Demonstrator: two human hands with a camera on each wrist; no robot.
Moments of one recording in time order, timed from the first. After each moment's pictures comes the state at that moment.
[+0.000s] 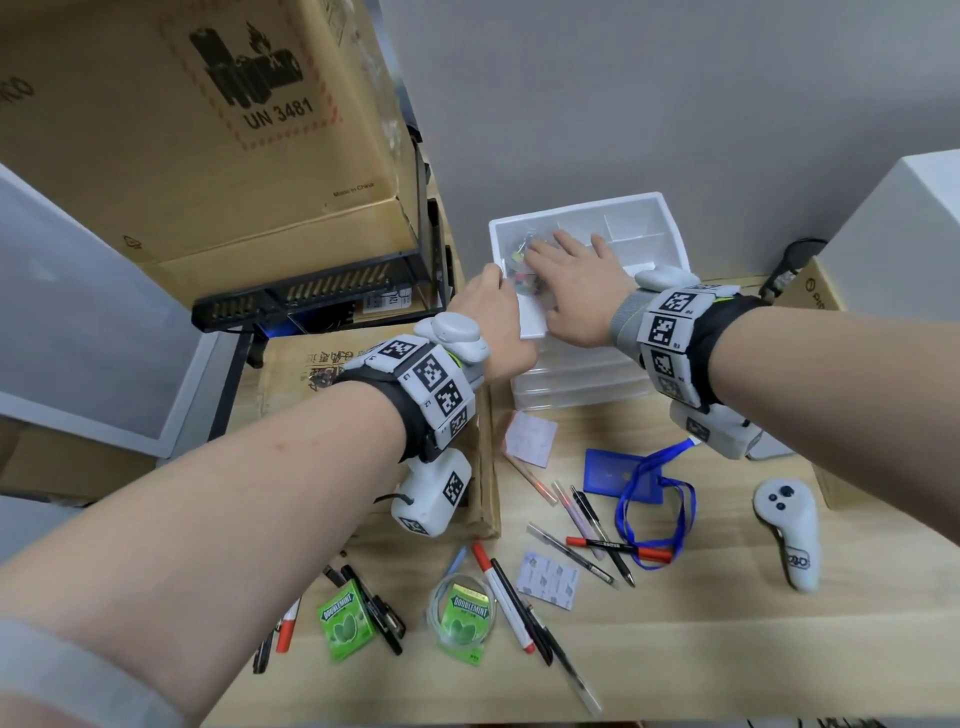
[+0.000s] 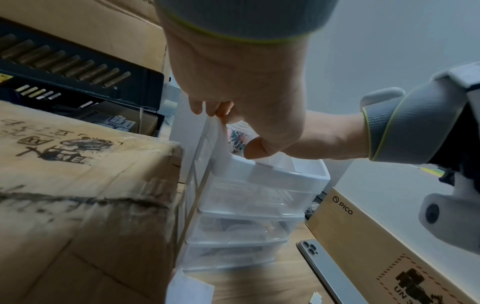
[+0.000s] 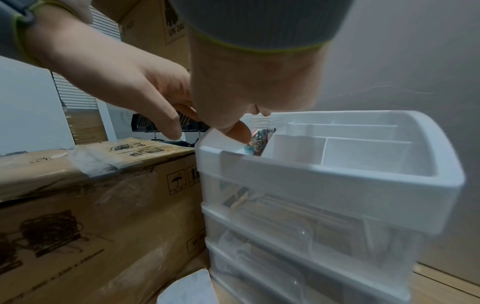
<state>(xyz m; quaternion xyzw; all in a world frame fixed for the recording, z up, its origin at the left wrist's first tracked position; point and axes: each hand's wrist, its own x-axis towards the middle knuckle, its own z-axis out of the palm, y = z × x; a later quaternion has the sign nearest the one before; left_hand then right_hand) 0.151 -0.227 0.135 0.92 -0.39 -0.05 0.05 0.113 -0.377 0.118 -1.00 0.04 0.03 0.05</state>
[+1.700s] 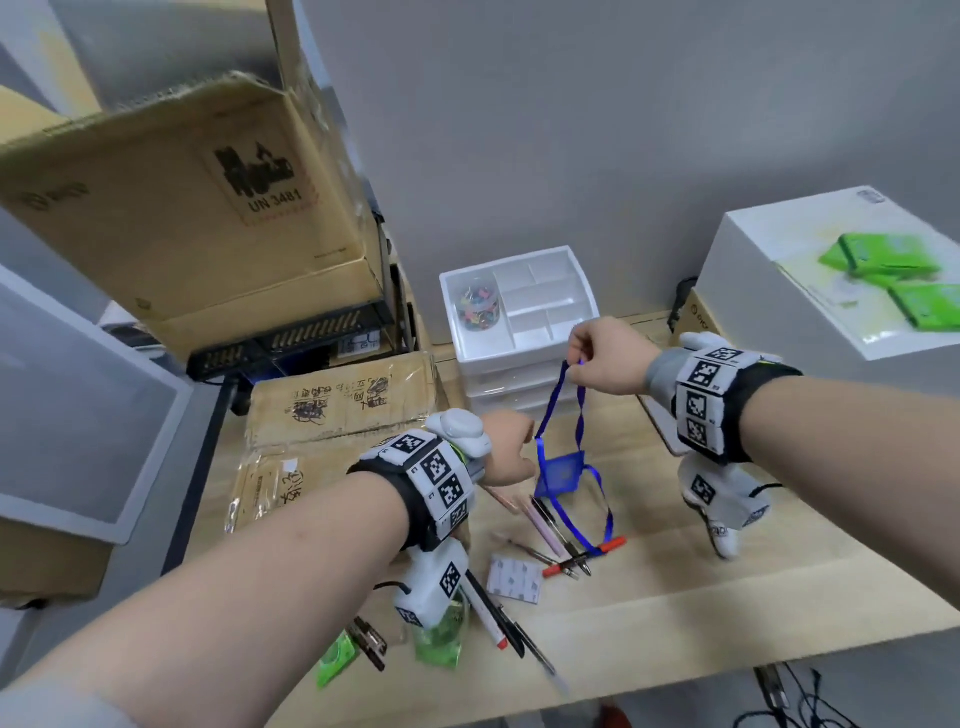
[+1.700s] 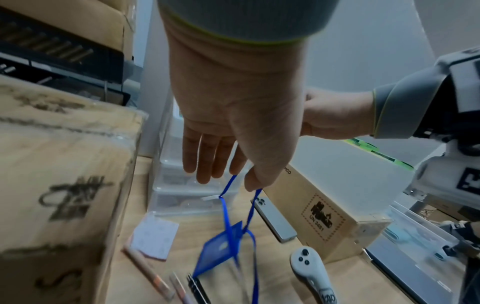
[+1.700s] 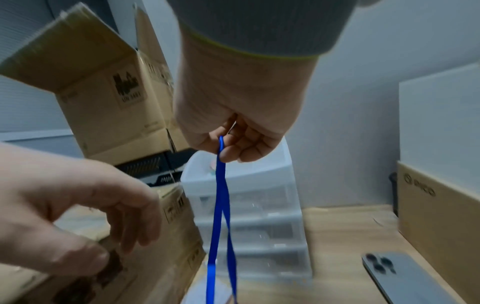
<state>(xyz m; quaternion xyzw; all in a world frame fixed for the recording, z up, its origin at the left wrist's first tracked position) 0.029 -0.205 0.129 0.84 -0.49 -0.22 -0.03 -0.031 -0.394 0.160 -0.93 0.19 0.01 0.32</state>
